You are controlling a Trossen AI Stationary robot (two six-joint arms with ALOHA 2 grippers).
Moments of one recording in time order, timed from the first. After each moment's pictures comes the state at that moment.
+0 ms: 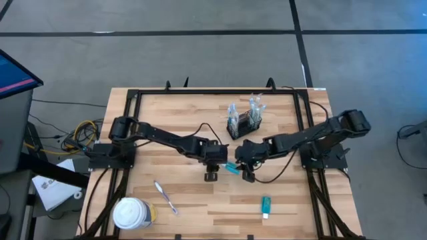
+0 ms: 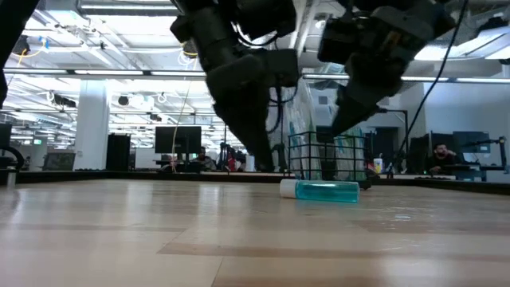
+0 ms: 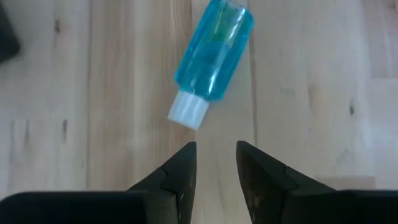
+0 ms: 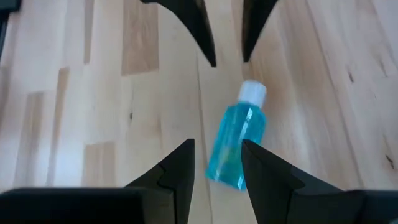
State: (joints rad) left arm -0.12 1.98 1.36 -0.46 -0.04 -0.09; right arm 0.19 1.51 0.84 -0.24 0.00 0.34
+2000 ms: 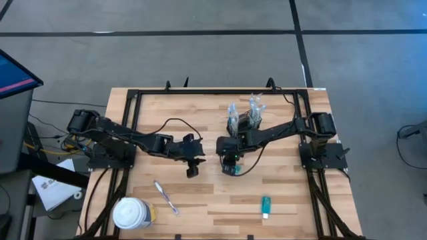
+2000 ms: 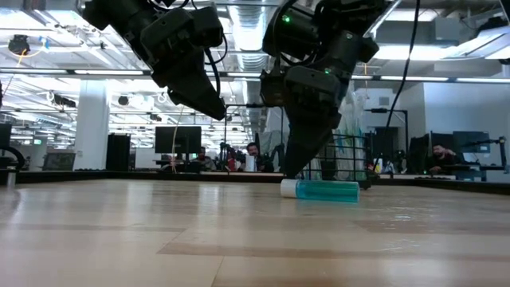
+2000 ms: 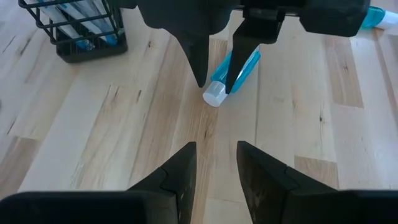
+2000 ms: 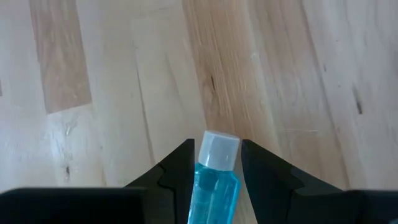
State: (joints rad) left arm -0.17 1.49 0.83 -0.10 -0.22 -0.27; right arm 0.06 1.89 1.19 -0.43 -0.10 0.31
